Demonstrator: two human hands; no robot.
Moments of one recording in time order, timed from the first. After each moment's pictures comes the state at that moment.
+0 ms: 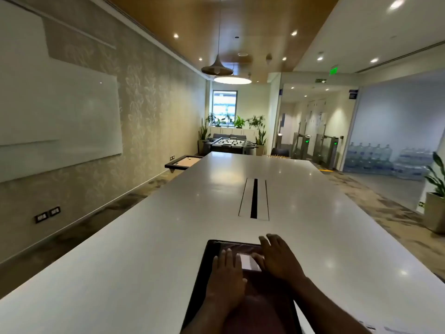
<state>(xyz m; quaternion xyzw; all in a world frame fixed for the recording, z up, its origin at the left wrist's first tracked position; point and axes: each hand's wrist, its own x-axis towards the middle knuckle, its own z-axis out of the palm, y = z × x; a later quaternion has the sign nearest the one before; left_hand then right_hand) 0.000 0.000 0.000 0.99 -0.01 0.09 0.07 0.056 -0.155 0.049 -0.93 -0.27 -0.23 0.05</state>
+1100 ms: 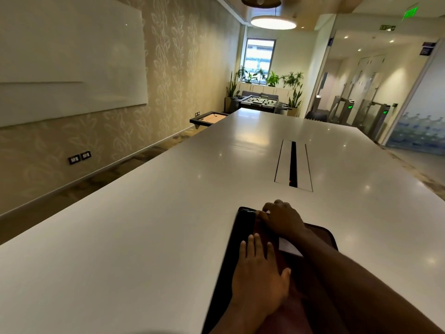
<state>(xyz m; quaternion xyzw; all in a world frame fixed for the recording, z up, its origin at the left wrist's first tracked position) 0.009 0.010 -0.049 0.99 0.02 0.10 0.11 0.166 -0.048 0.001 -0.96 -0.25 -0.05 0.11</state>
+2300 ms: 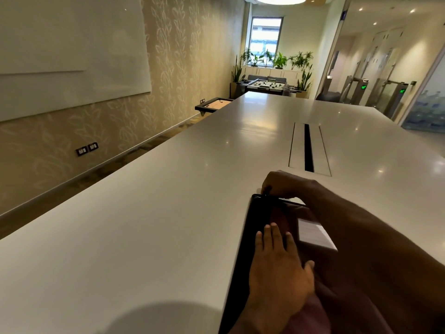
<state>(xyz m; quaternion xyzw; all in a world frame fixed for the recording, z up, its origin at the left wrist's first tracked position) 0.011 0.011 -0.044 0.99 0.03 0.06 0.13 0.218 0.004 0.037 -0.92 -0.36 0.13 0.01</state>
